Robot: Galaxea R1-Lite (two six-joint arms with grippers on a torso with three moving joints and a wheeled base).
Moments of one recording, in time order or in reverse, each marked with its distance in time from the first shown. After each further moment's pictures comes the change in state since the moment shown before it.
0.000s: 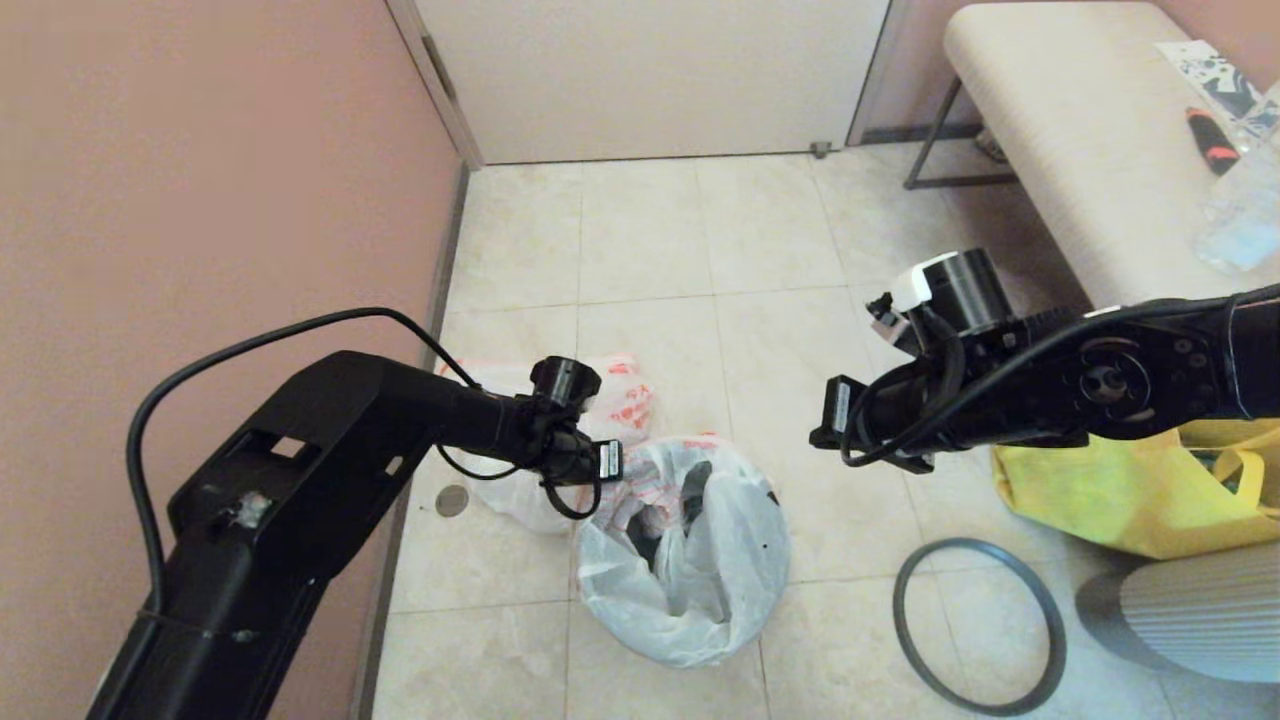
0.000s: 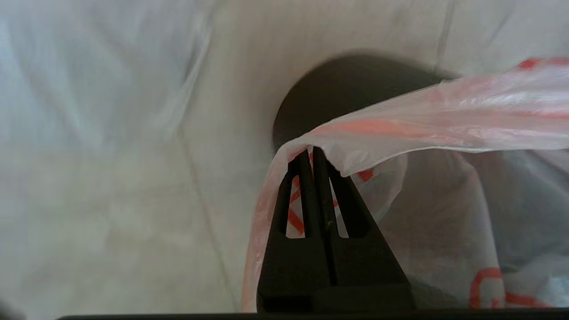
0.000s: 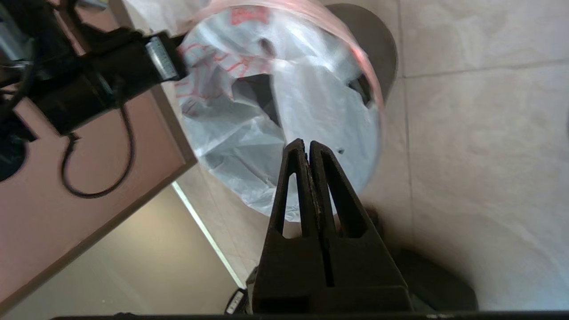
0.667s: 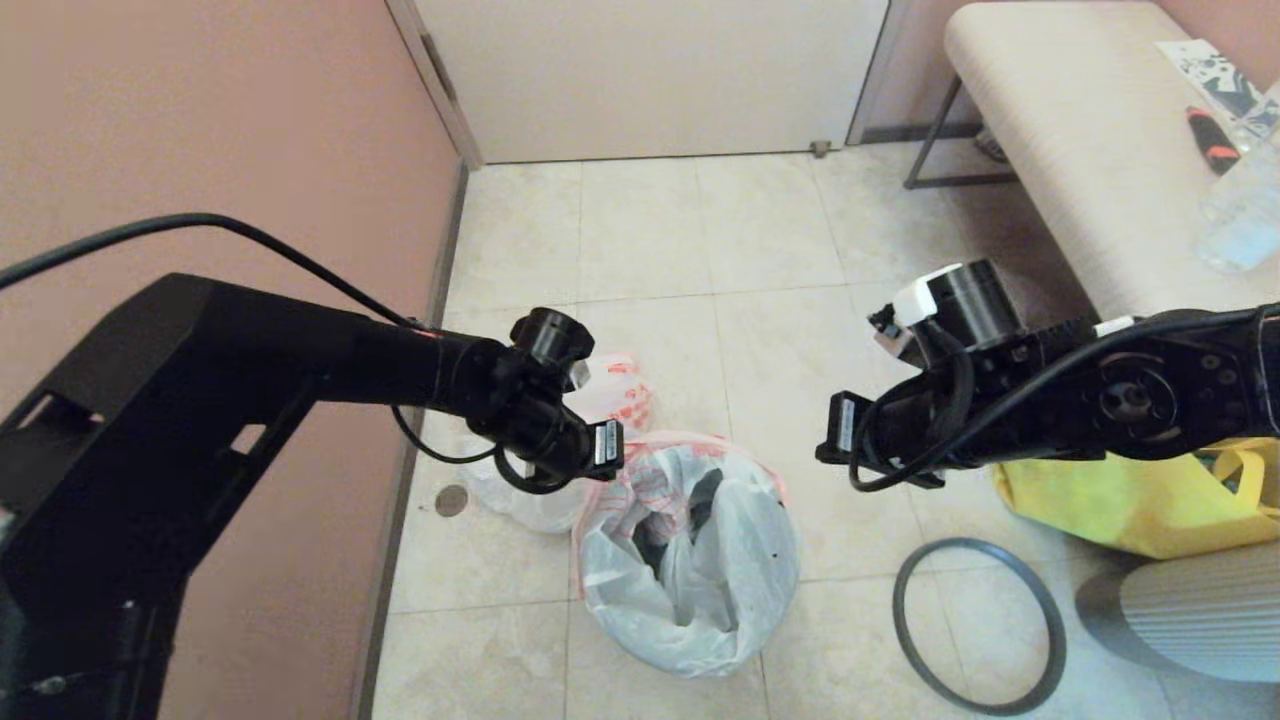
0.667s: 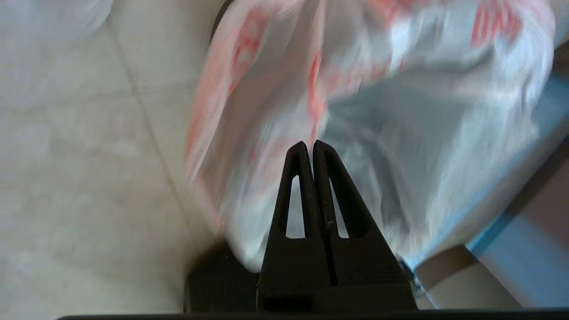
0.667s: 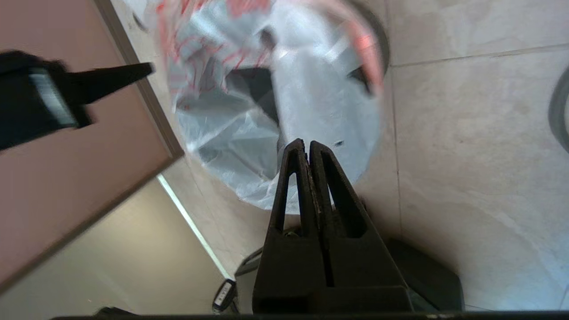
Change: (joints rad) left arm -0.061 -0.306 0.159 0.233 -0.122 -0.111; right arm 0.036 -0.029 0.052 0.002 -0.050 -0.010
